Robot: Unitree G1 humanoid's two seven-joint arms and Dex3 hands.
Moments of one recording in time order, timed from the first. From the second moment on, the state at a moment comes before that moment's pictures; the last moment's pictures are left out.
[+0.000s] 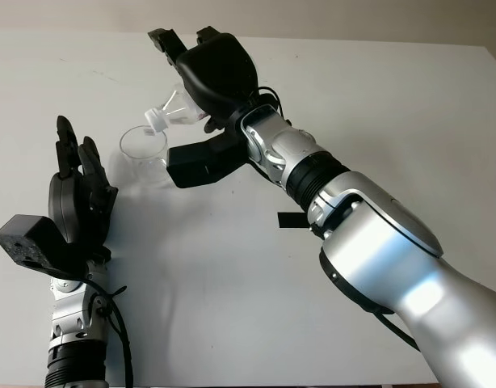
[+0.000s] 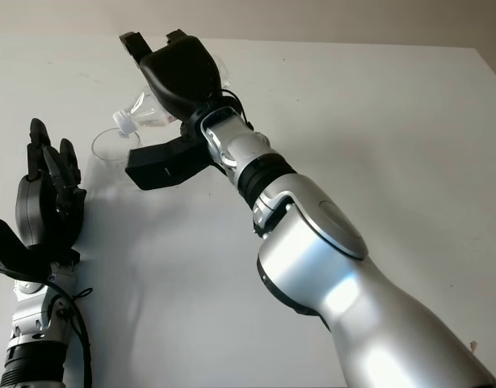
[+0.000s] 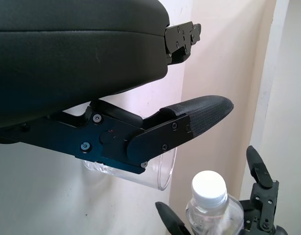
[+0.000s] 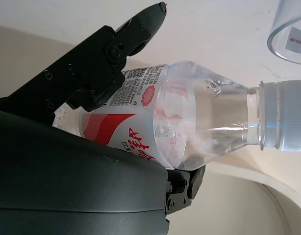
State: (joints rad) left arm -0.28 0.17 0.33 0.25 -0.27 -0.24 -0.09; right arm -1.45 0.00 0.74 1.36 -0.94 -0.04 -0.57
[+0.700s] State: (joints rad) left arm -0.28 0.17 0.33 0.25 -0.27 -0.24 -0.08; right arm -1.46 0.00 0.81 1.38 -1.00 -0.07 -0.61
